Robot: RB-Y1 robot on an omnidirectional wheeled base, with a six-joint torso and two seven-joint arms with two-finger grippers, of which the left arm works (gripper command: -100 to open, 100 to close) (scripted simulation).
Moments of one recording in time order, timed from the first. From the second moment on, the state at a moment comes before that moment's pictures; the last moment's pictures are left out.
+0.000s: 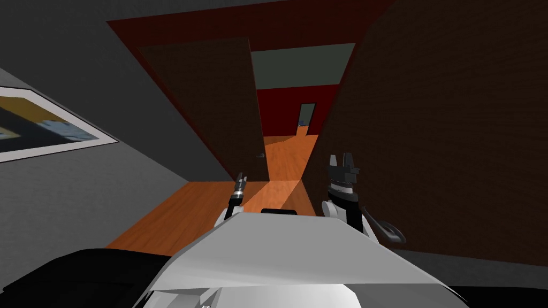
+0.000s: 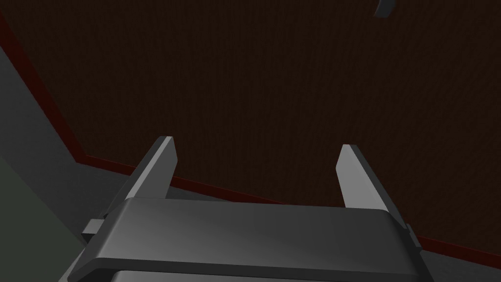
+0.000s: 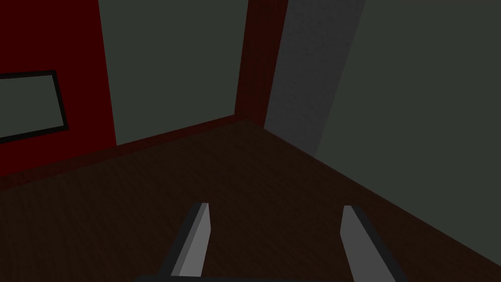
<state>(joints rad) 0.31 0.18 0.07 -1.40 0.06 -0.68 0.17</state>
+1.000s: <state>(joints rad) 0.25 0.21 0.07 -1.16 0.07 -0.75 0.19</state>
